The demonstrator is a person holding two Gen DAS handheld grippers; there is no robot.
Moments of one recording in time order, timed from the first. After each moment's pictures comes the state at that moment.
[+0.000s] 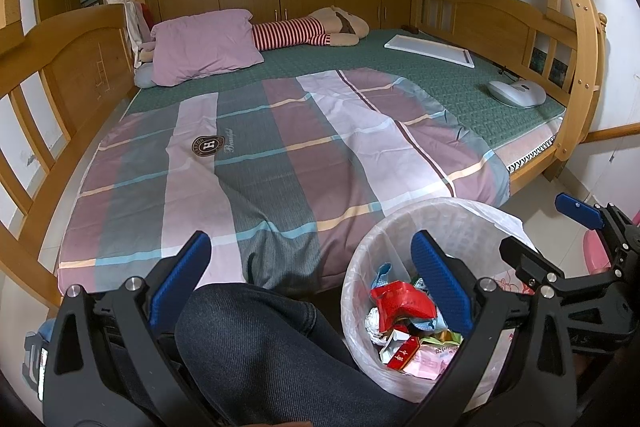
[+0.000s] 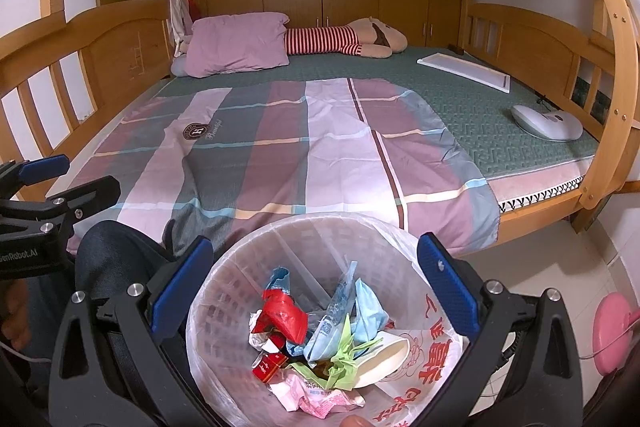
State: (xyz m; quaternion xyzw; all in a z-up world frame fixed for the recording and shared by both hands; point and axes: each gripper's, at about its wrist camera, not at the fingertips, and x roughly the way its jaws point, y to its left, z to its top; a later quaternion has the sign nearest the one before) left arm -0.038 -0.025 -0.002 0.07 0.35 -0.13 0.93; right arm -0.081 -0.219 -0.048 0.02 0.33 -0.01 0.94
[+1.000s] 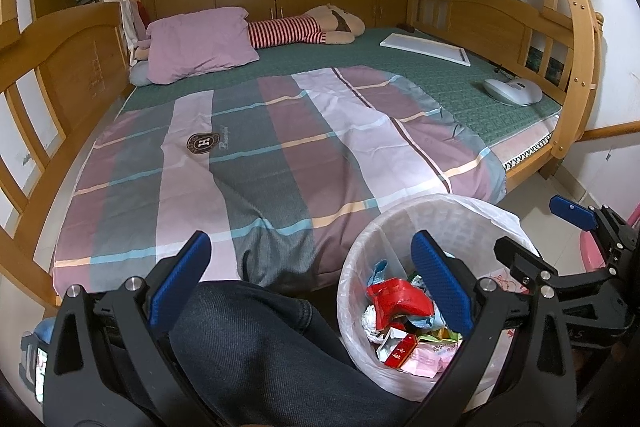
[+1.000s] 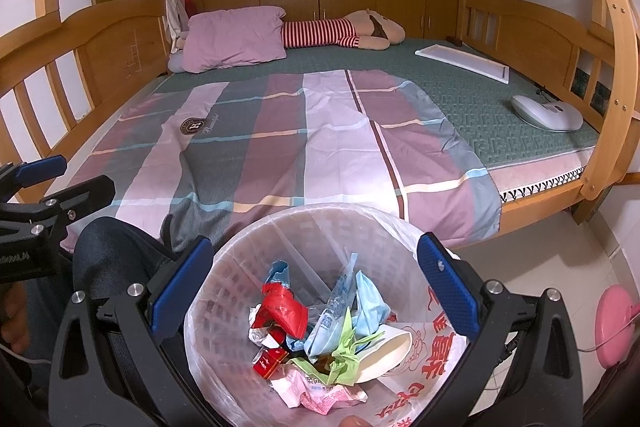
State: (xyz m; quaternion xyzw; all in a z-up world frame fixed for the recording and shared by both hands) left arm -0.038 -0.023 -0.006 0.07 0.35 -0.14 0.92; right arm -0.080 -0.223 -0.057 0.03 0.34 -0.01 0.94
